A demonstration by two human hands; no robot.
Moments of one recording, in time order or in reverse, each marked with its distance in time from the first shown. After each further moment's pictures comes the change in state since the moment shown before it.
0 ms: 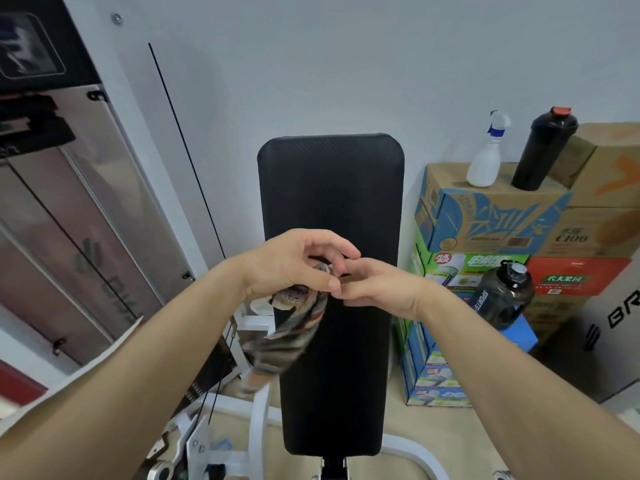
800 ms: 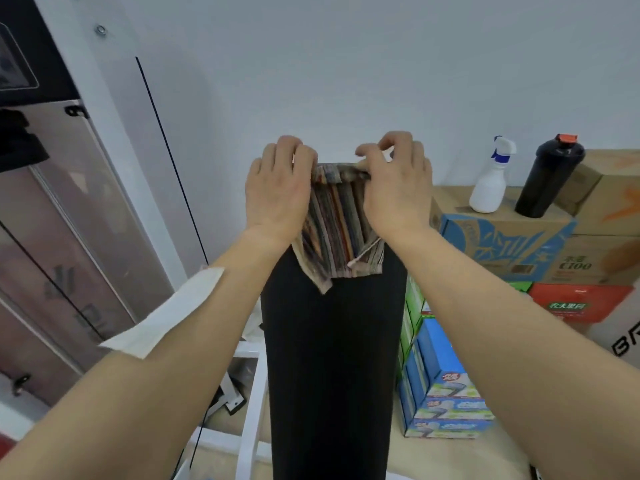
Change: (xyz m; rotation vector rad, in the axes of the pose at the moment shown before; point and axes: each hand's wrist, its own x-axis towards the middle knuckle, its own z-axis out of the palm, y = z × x) left_hand 0.121 -0.011 -0.082 1.220 1.222 0.349; right_hand 0.087 -0.099 -0.088 -1.297 1.371 -0.475
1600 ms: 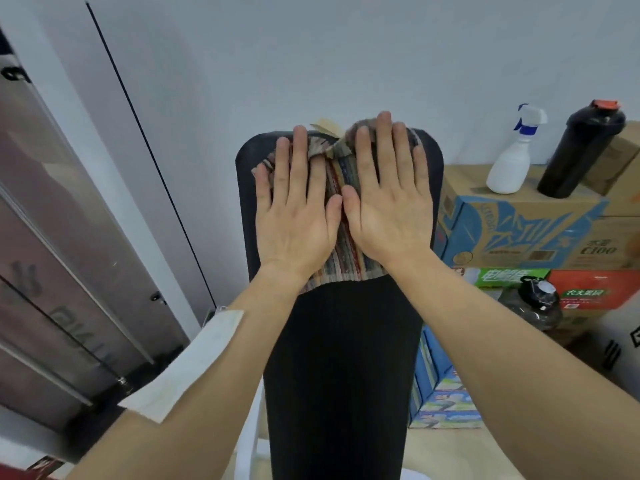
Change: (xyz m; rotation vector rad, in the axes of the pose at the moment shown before) left_hand -0.063 0.016 0.066 0.017 -0.235 -0.103; right_hand -0.048 0.000 0.071 -0.149 -0.084 -0.100
